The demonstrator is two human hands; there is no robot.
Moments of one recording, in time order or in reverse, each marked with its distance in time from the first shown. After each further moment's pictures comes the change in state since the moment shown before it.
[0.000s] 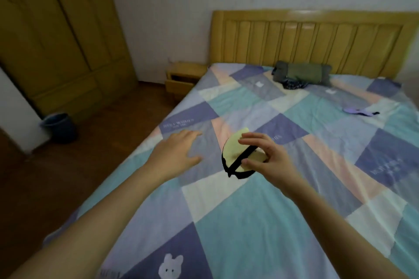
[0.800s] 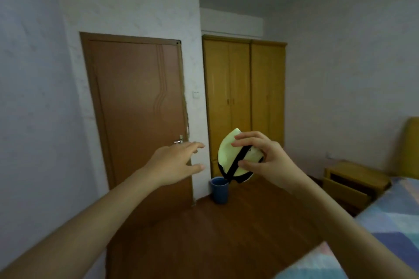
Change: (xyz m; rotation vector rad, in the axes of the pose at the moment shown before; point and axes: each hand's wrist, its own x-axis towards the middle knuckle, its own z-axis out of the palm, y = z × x) left_hand -0.300 -0.304 -0.389 0.376 0.293 -0.518; right_hand 0.131 -0.416 0.392 0.121 -0.560 -0.695
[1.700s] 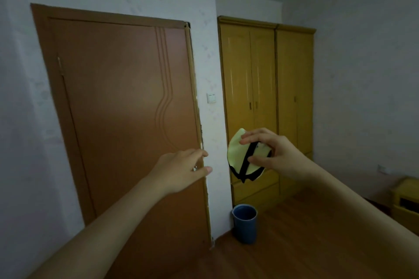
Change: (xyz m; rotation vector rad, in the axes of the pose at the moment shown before) left_hand 0.384 -0.425 0.161 0.039 0.013 0.043; right_hand 0.480 0.303 0.187 -0.034 -0.041 0.013
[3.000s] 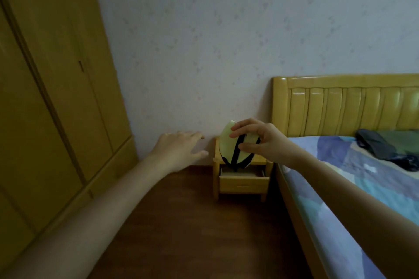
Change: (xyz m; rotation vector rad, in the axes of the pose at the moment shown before) left_hand 0.834 0.392 0.391 -0.203 -0.025 0.877; right_hand 0.074 0.609 -0.465 -0.544 0.447 0.726
